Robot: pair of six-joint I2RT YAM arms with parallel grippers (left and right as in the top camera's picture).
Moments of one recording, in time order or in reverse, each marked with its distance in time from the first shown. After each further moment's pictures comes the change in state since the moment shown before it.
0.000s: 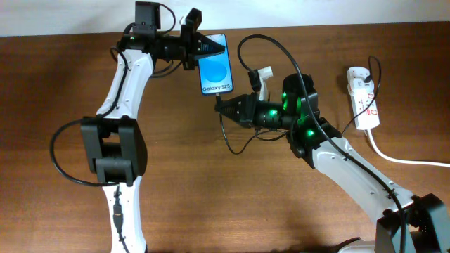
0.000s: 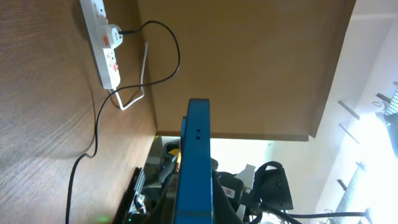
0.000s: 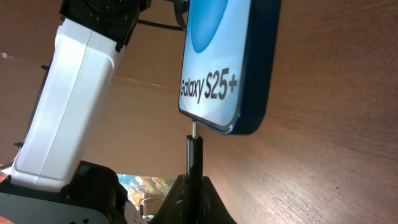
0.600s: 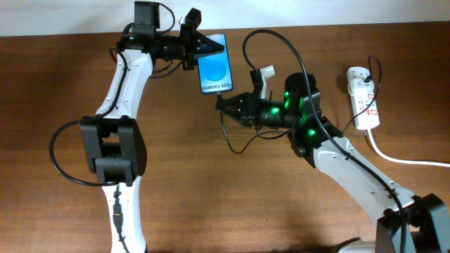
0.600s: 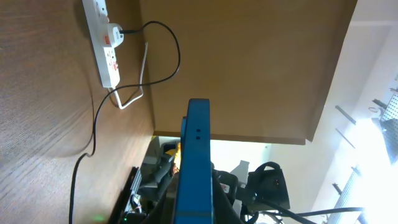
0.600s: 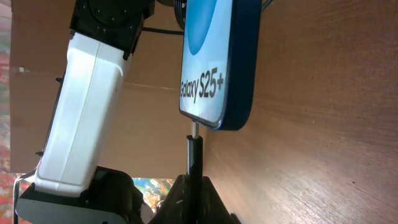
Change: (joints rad) left arm 0.004 0.000 0.000 0.011 -0.003 -0.039; right arm -0.014 0.000 0.000 0.026 -0.019 0.093
